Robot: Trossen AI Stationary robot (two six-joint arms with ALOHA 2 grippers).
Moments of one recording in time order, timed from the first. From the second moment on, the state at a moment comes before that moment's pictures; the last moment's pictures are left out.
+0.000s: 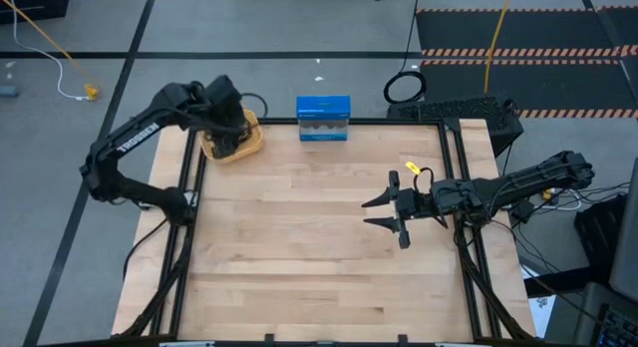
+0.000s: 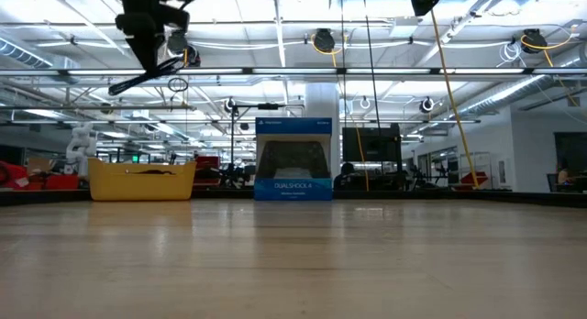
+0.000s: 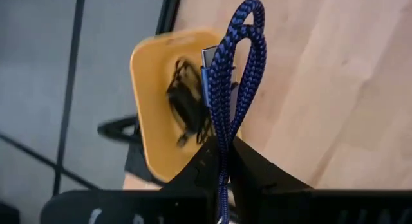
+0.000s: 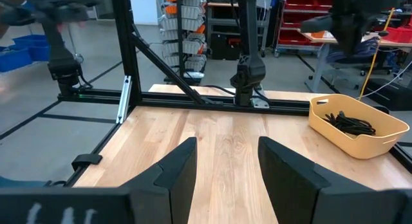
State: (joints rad) left arm 0.69 1.31 1.47 -1.41 -0.19 0.45; right arm 0.23 0.96 0.64 0.18 0.13 0.04
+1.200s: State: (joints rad) left arm 0.94 1.68 1.47 -1.21 -0.18 0.47; right arm 0.23 0.96 0.64 0.12 0.13 0.09
